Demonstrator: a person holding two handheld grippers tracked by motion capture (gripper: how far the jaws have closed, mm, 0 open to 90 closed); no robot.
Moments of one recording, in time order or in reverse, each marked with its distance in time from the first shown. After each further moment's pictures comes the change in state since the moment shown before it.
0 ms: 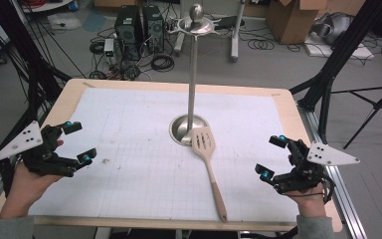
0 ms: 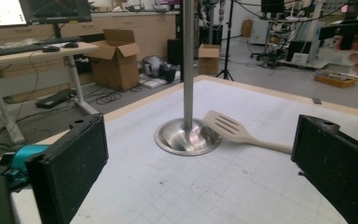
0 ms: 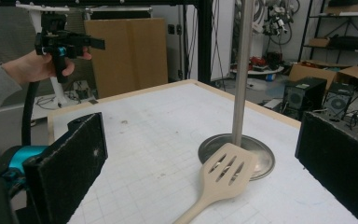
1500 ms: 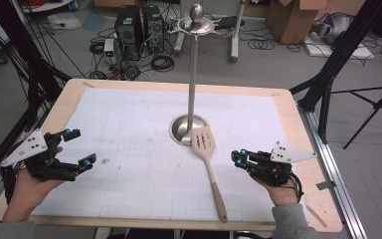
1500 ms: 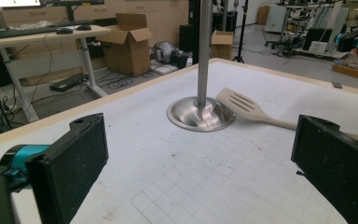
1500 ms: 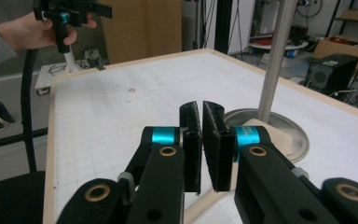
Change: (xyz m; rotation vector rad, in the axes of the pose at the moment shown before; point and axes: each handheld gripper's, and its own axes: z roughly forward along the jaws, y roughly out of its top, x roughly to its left) left arm 0.004 -0.028 -0.006 0.055 0.053 -0.018; right arm 0.003 -0.031 0.054 0.129 0.071 -0.031
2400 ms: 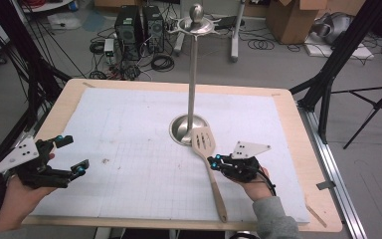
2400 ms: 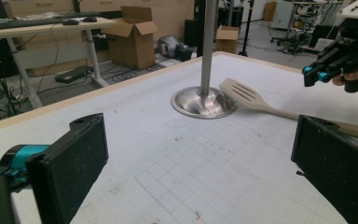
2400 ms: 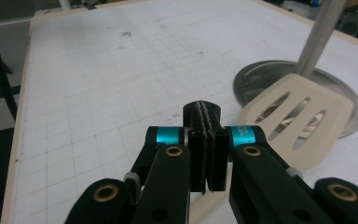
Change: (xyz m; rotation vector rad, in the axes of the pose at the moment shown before) left arm -0.001 -0.008 -0.019 0.019 0.014 -0.014; right arm 0.000 -0.025 0.074 0.232 0.033 -0.020
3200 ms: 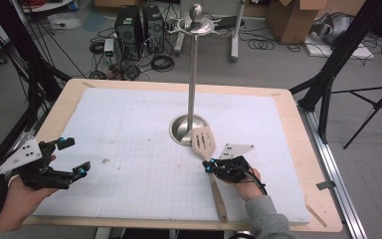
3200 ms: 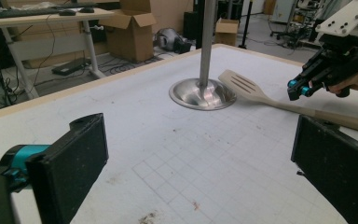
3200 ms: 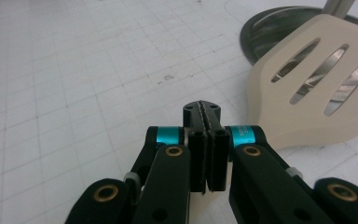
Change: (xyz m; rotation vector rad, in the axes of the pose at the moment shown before) left arm 0.000 -0.006 0.002 0.032 0.006 -0.011; right arm -0.005 -0.016 0.031 0.131 -0.015 0.022
